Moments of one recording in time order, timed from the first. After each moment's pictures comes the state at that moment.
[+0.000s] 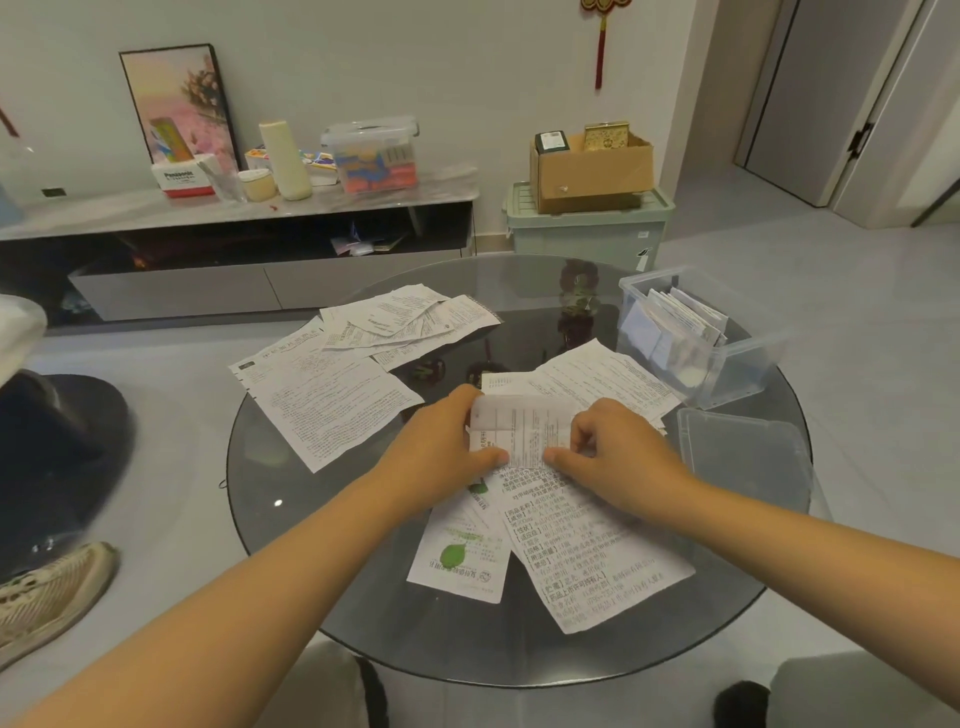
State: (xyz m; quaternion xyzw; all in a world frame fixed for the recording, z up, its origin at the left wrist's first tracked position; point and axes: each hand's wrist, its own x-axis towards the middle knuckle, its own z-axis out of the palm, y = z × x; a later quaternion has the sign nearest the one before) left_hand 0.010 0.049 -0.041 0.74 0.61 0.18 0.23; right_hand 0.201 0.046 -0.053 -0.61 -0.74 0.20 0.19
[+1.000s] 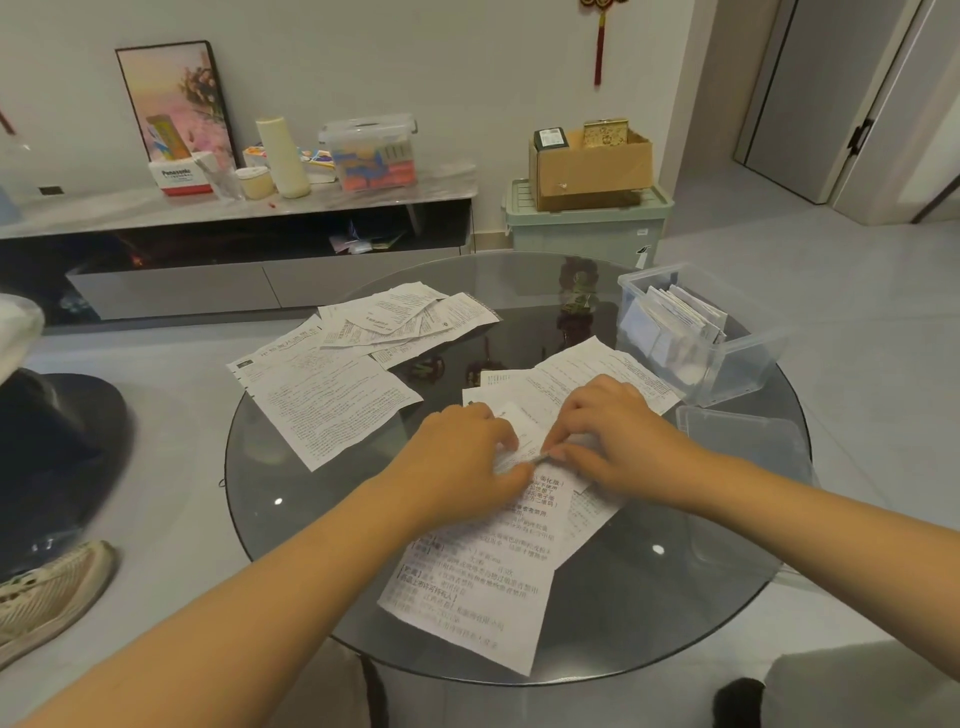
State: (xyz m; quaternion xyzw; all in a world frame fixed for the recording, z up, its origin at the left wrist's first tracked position) left_hand 0.024 0.038 -0.036 0.83 0.55 0.05 0.09; right_hand 0.216 0.059 -0.049 -0.46 -0.87 0.12 0.14
